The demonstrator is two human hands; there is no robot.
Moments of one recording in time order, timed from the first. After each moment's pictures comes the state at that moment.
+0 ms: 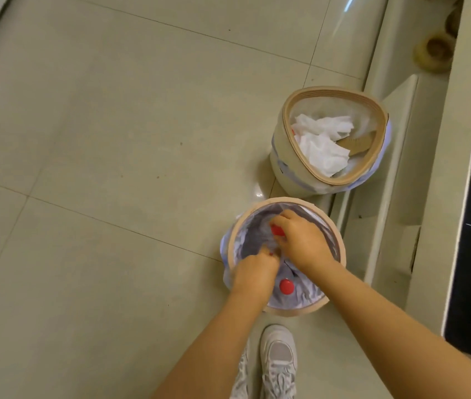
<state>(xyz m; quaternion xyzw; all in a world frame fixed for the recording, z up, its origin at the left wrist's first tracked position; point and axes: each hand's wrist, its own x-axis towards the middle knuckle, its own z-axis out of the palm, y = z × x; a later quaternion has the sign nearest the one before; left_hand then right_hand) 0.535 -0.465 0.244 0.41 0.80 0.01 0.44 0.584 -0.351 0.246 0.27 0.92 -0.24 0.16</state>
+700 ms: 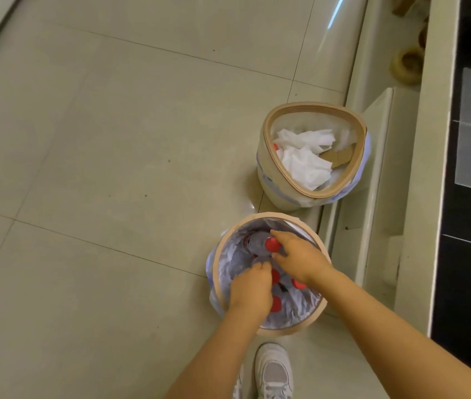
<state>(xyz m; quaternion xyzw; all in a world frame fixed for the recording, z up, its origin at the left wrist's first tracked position) 0.550 -0.448 0.236 0.41 0.81 0.01 0.41 0.605 -0.325 0.241 0.35 0.82 -0.37 0.27</state>
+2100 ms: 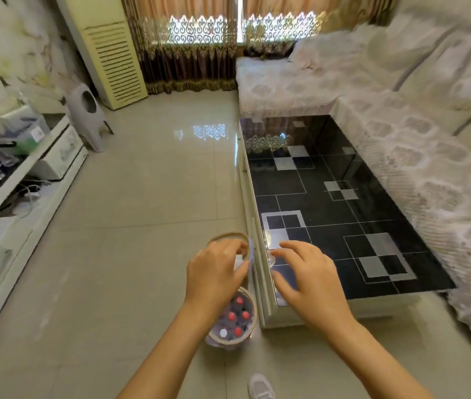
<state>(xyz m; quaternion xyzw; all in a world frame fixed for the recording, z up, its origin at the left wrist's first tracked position) 0.595 -0.542 0.874 0.62 0.74 0.26 0.00 0.776 -0.500 0.873 0.46 0.85 -0.14 -0.22</state>
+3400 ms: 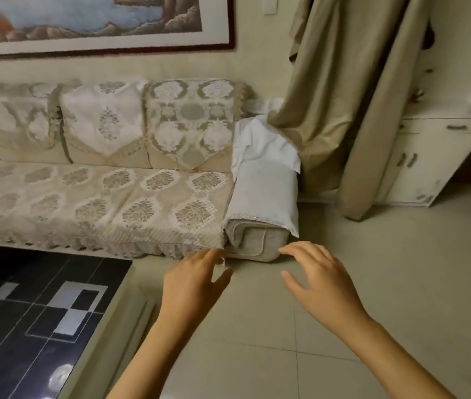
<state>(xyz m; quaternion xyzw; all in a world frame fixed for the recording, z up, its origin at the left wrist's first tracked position) 1.260 -0.676 0.934 0.96 0.21 0.18 0.10 1.385 -0.869 0.927 0.87 0.40 0.06 -0.29</state>
